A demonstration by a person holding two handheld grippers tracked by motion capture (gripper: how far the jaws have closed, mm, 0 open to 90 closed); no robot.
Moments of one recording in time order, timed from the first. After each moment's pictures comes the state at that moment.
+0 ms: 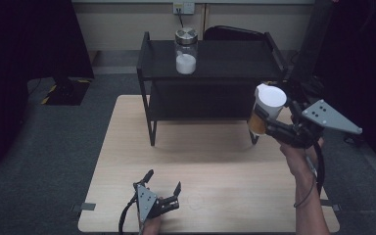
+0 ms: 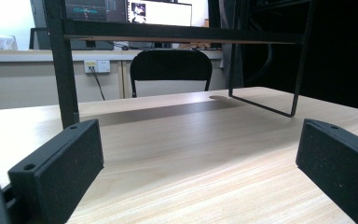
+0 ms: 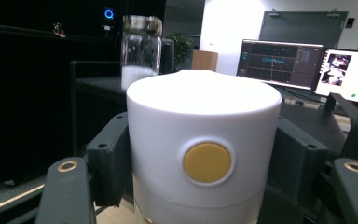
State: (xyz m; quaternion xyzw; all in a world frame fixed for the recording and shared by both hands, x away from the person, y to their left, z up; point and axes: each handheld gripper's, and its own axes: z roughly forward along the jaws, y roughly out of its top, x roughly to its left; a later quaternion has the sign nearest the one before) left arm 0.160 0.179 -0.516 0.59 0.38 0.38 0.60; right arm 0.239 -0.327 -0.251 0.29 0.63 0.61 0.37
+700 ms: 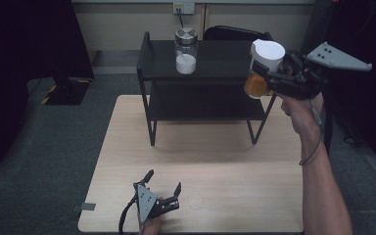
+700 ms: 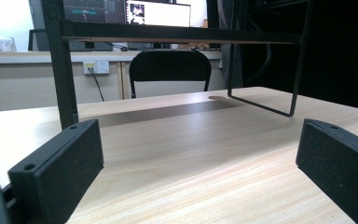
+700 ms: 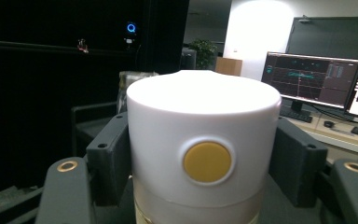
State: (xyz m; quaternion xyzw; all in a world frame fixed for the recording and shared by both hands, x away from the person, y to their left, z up) left arm 0.160 0.179 -0.516 0.59 0.38 0.38 0.60; right arm 0.310 -0.334 -0.178 0.25 0.64 0.64 0.34
